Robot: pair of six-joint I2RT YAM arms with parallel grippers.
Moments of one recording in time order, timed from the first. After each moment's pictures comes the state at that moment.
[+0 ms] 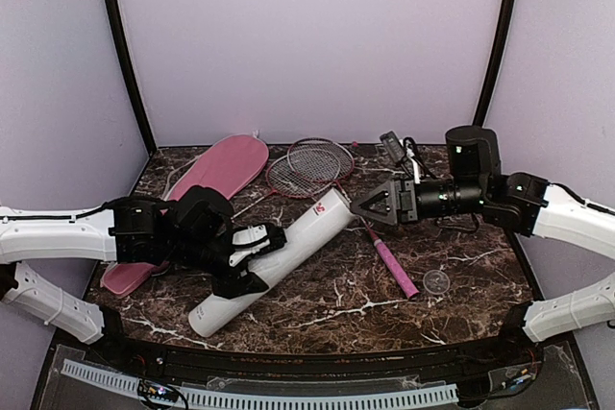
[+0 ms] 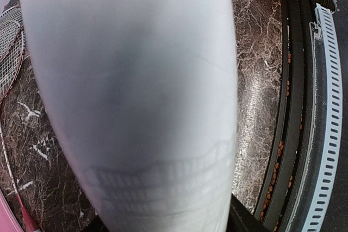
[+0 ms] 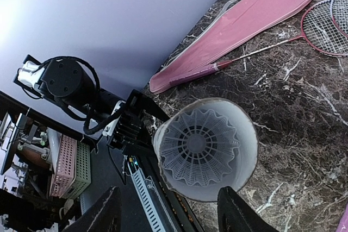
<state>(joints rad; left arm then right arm) -1.06 1.23 0.87 -0.51 0.08 0.19 0.83 1.10 0.93 -0.22 -0.50 0.59</state>
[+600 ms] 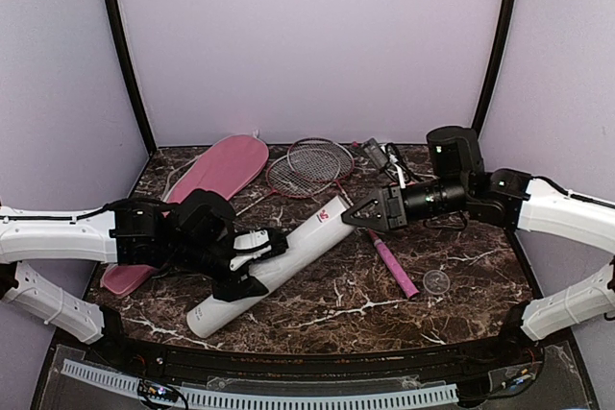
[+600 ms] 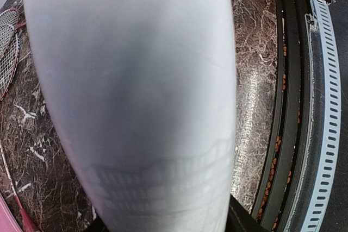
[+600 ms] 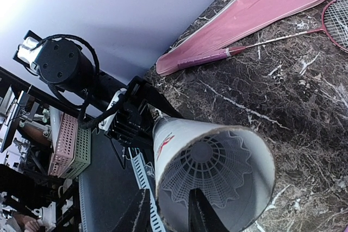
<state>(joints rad) -1.08 1.23 0.87 -0.52 0.07 0.21 0.84 1.19 0.96 -0.22 -0.60 0.51</state>
